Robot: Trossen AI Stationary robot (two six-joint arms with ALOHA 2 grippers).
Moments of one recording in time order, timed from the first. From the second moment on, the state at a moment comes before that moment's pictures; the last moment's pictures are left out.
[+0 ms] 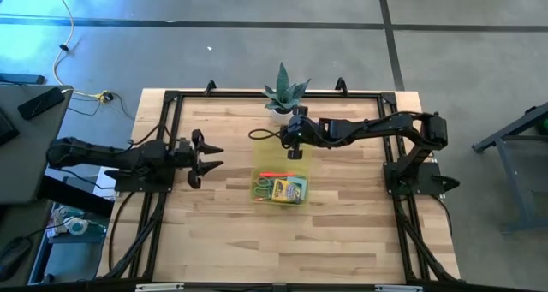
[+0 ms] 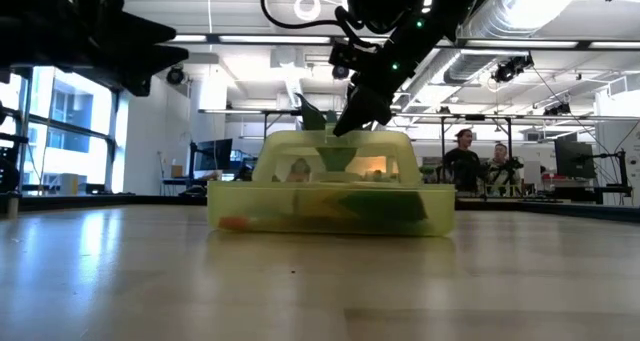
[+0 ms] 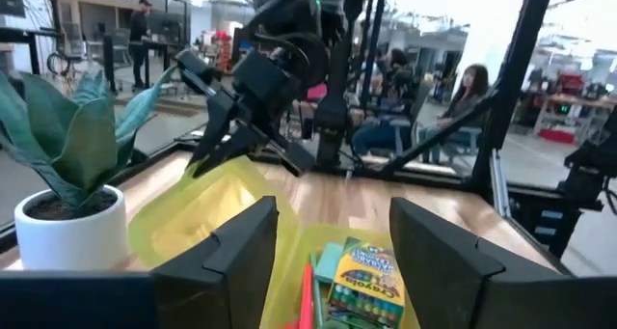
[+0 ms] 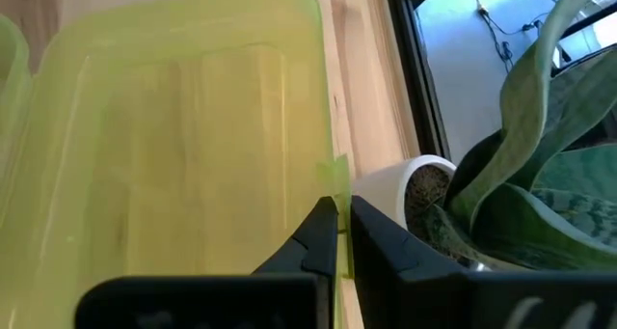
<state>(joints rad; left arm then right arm) 0.08 0.38 0.03 0.41 -0.12 -0.11 -0.17 1.71 1.13 -0.16 0.37 -0.42</state>
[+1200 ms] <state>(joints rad) -0.29 1.46 0.51 0.42 -0.26 -0.18 -0.15 1.71 1.14 -0.16 0.39 -0.43</state>
